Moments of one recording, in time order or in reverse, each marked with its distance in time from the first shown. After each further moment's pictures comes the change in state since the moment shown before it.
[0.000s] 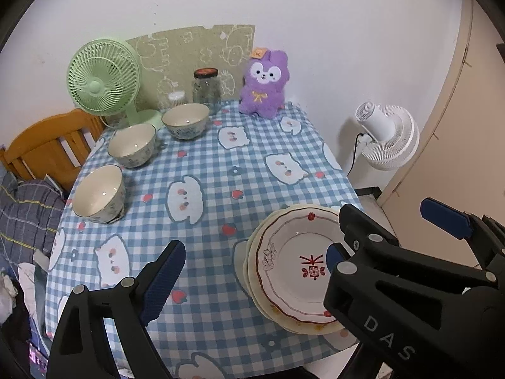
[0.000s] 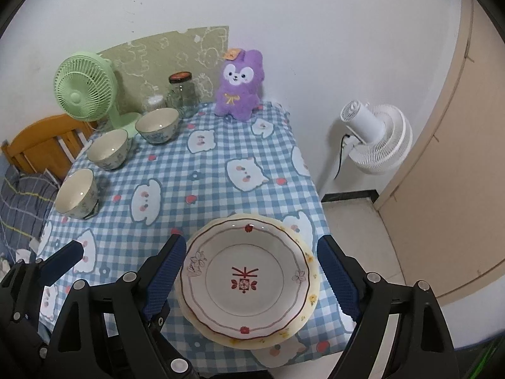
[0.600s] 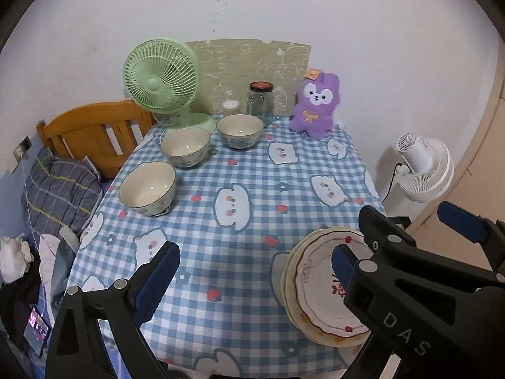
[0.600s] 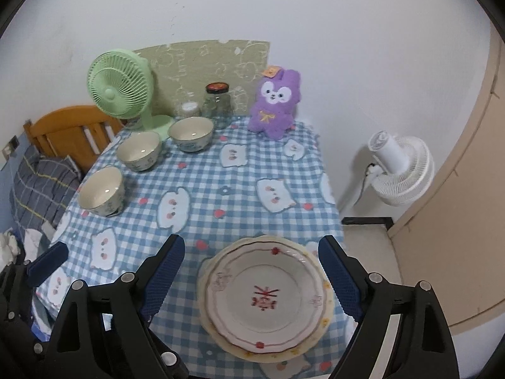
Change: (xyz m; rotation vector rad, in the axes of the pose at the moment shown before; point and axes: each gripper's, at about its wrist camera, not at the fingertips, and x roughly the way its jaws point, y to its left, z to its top) left arm -0.024 0.031 0.004 -0.148 -0.051 0.159; right arm -0.004 0.037 0.020 -0.123 -0.023 0.111
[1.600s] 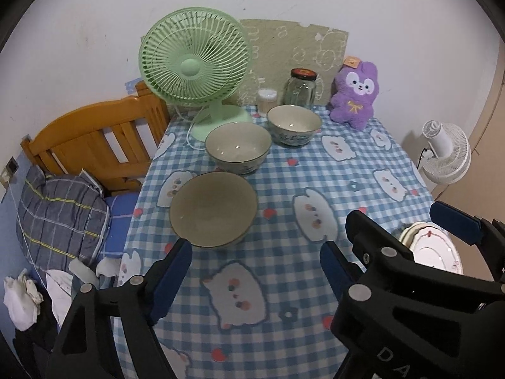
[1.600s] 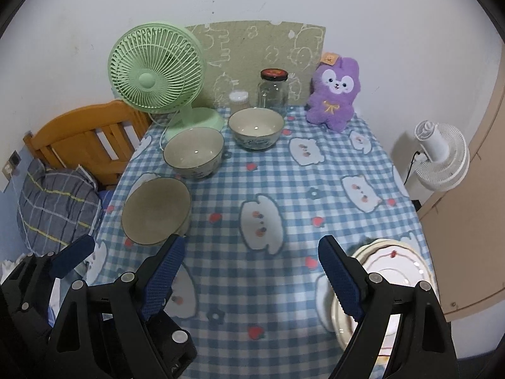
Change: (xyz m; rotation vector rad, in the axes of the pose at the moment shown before) left arm 0.074 0.163 0.045 0.111 0.063 -0.037; right arm 0.073 0.168 0.036 0.094 0.047 0.007
